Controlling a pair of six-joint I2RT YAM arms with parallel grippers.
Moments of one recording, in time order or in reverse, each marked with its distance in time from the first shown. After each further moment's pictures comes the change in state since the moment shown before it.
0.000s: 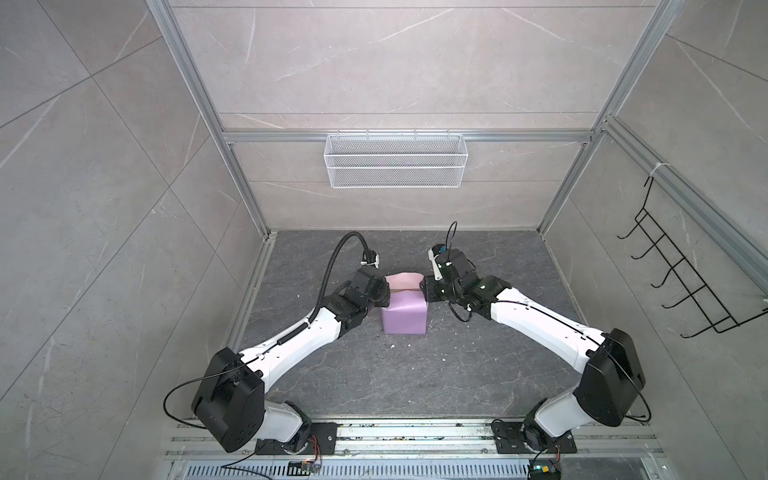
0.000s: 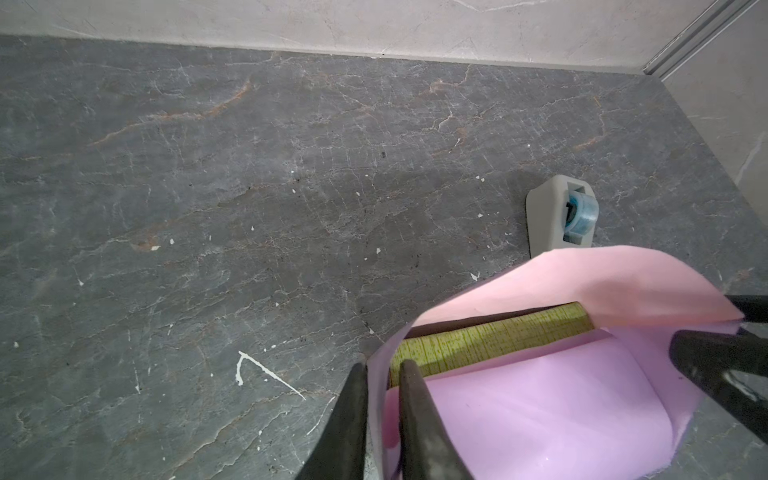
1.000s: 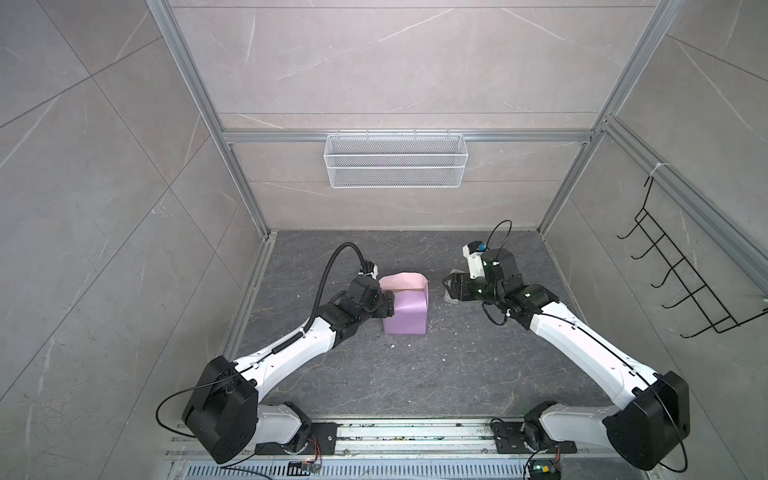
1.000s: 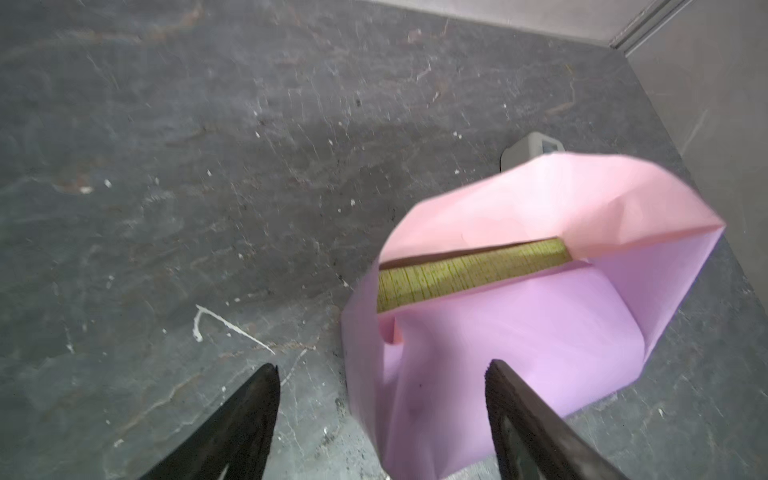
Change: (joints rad) left arm 0.003 -0.062 -0.130 0.031 0.138 -0.069; right arm -0.229 -0.243 -0.168 0.006 -0.206 -0.074
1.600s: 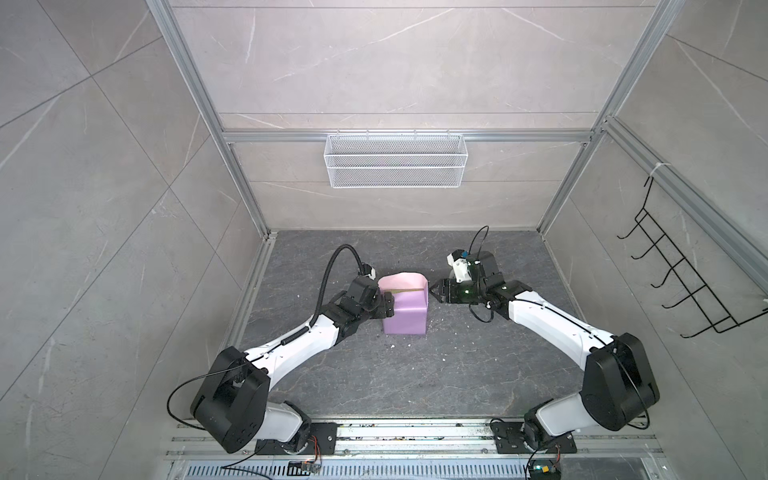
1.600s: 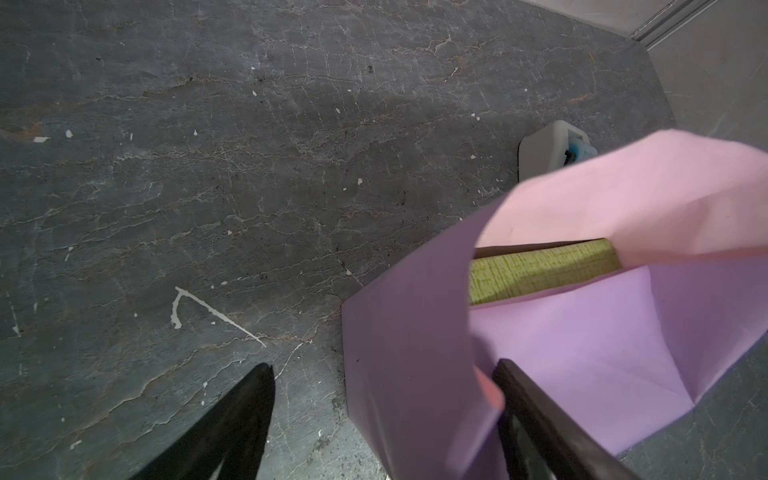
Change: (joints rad) left arm 0.036 0.058 -0.012 0.042 0.039 -0.043; right arm -0.006 0.204 -0.019 0.128 -0.182 0.034
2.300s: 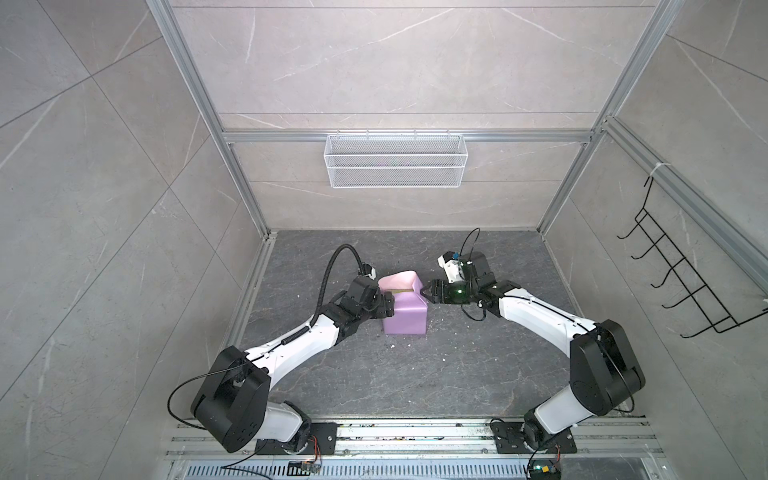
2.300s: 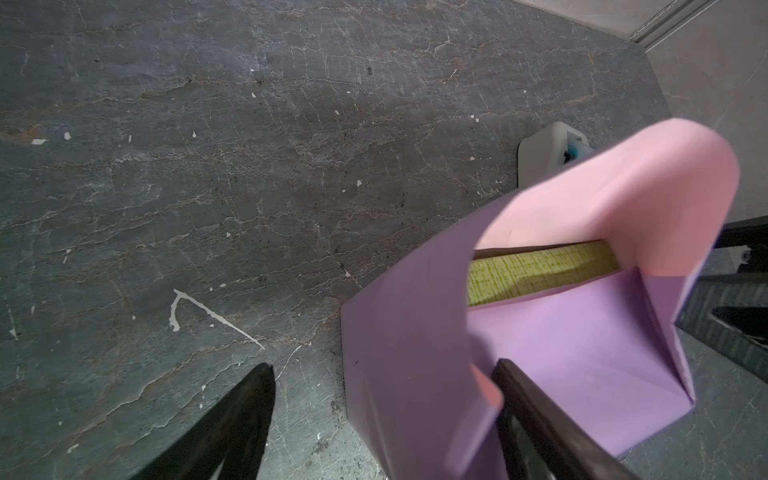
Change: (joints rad) left arm 0.000 0.002 0.000 0.004 0.000 0.000; right arm 0.016 0.082 0.008 0.078 -0.103 0.041
